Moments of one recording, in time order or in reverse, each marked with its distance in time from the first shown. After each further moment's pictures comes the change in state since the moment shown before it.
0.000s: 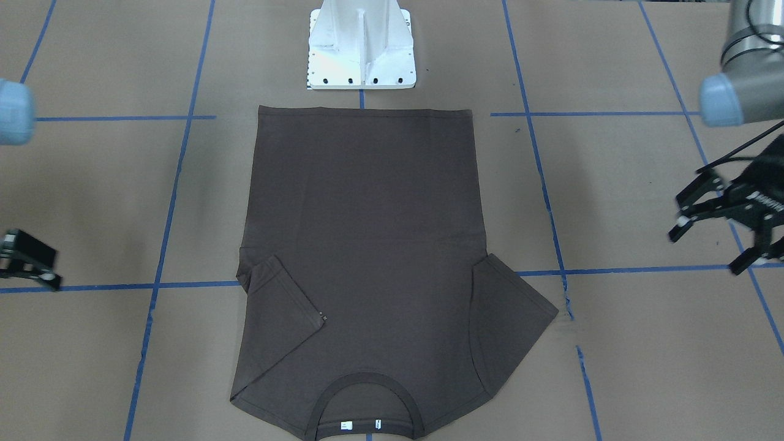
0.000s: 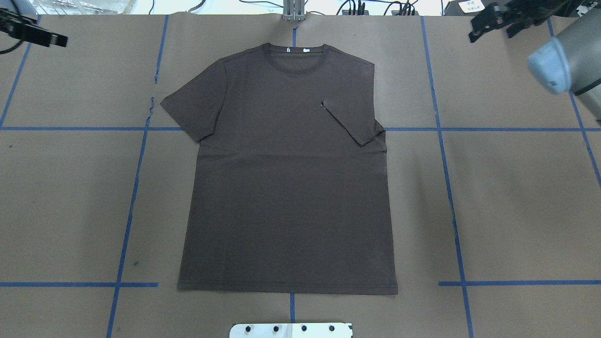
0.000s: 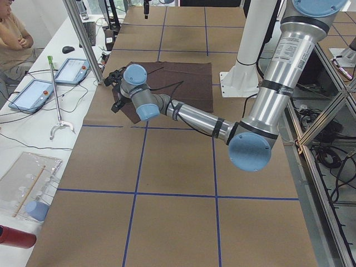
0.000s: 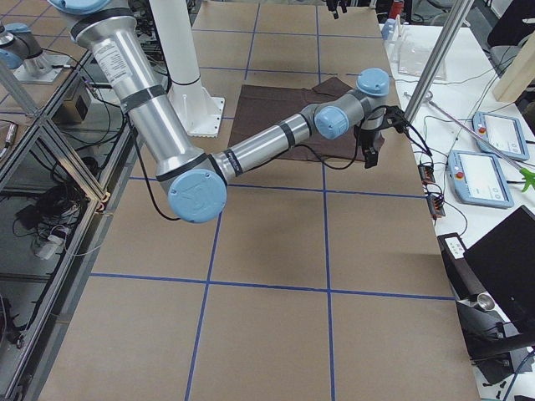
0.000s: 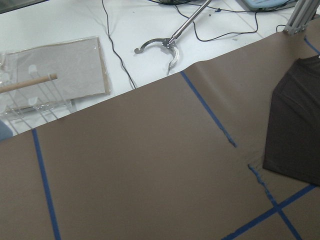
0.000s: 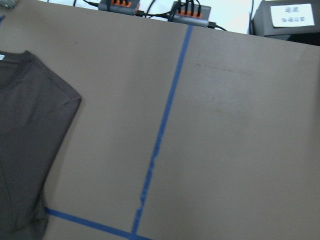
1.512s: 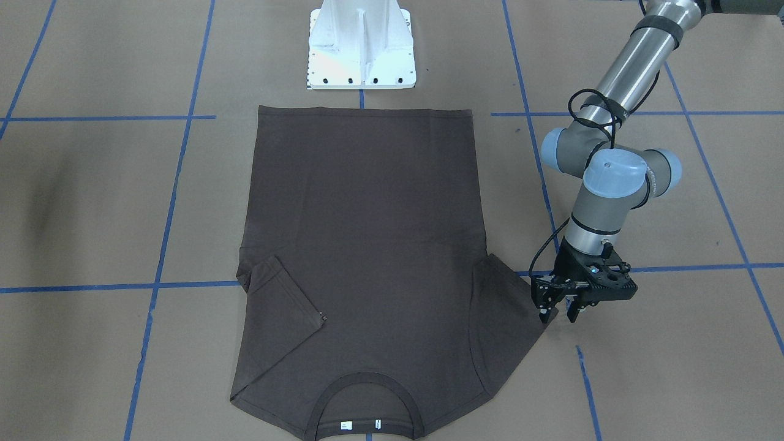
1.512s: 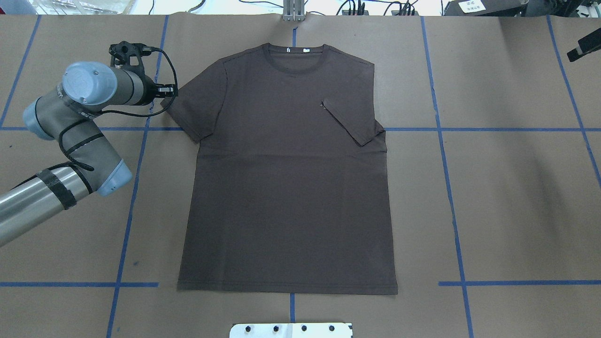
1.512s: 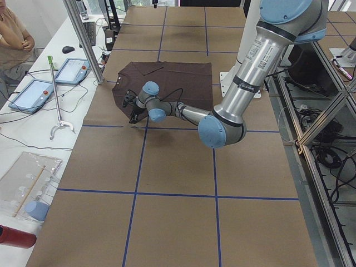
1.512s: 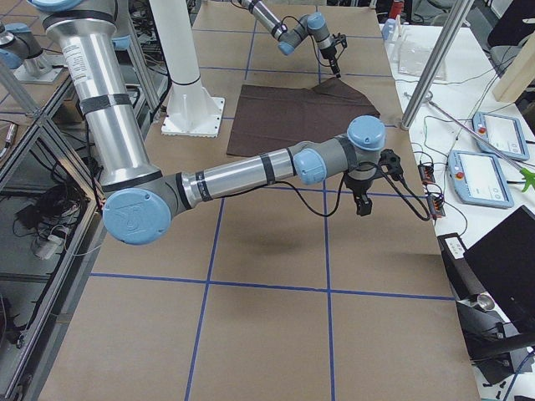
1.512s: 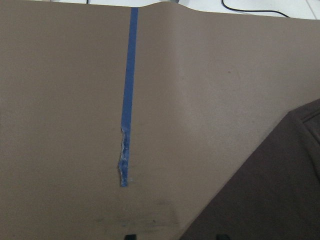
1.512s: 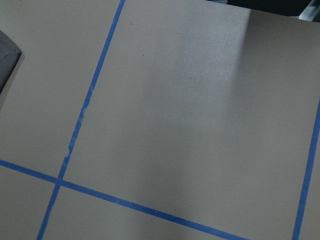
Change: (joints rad) left arm 0.385 -0.156 0.333 -0.061 0.533 -0.566; right arm 0.129 -0.167 0.014 0.007 0.062 -0.210
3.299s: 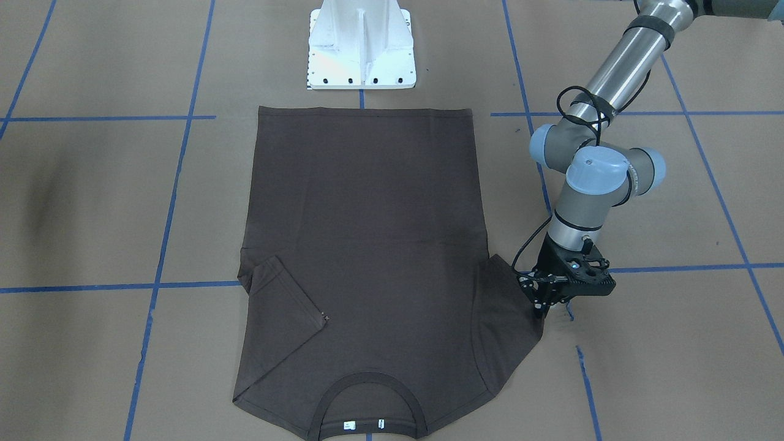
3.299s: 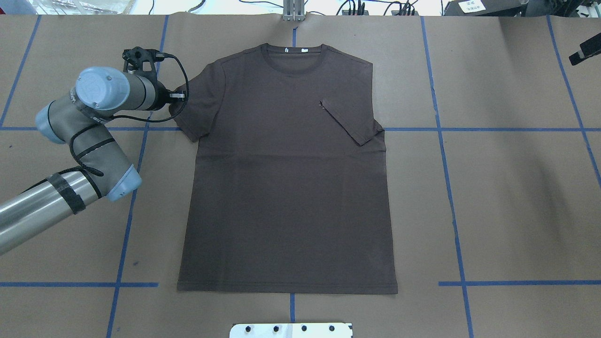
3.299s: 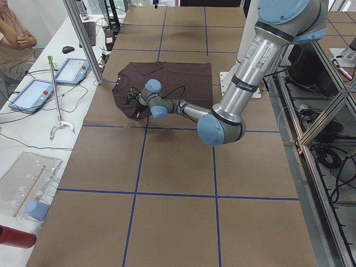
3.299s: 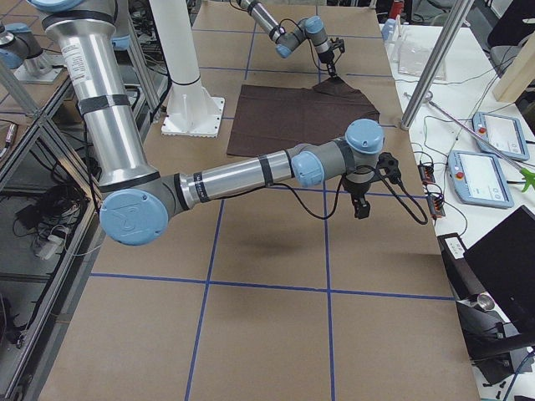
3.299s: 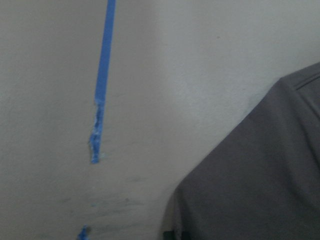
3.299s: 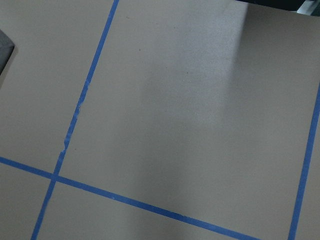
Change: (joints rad) left arm 0.028 -0.031 -0.021 0.033 0.001 0.007; right arm 0.000 -0.011 0.002 0.000 -0.002 -0.007
